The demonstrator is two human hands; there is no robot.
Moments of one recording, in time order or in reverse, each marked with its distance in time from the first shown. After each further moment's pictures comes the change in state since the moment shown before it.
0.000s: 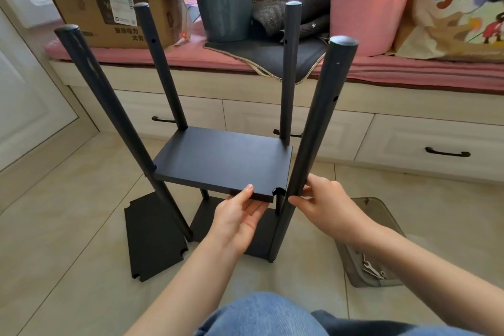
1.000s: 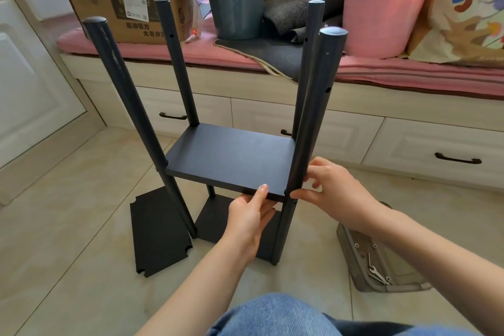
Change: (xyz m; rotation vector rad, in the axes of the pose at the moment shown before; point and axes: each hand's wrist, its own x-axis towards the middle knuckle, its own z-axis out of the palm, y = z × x) left_hand 0.000 -0.010 -0.006 0.423 -0.017 0.129; right_hand 0.019 -0.017 -0.012 -0.326 -0.035 -0.137
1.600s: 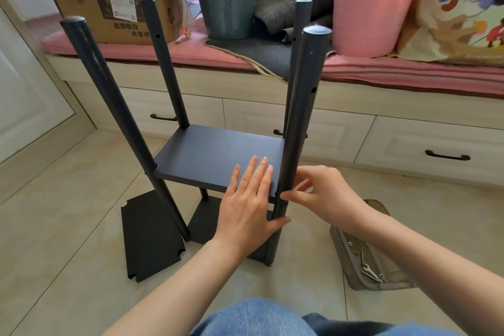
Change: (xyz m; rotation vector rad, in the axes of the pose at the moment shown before) left_hand 0.009 0.004 -0.005 1.728 0.027 1.060; right_hand 0.002 0.007 0.007 0.279 0.043 -0.014
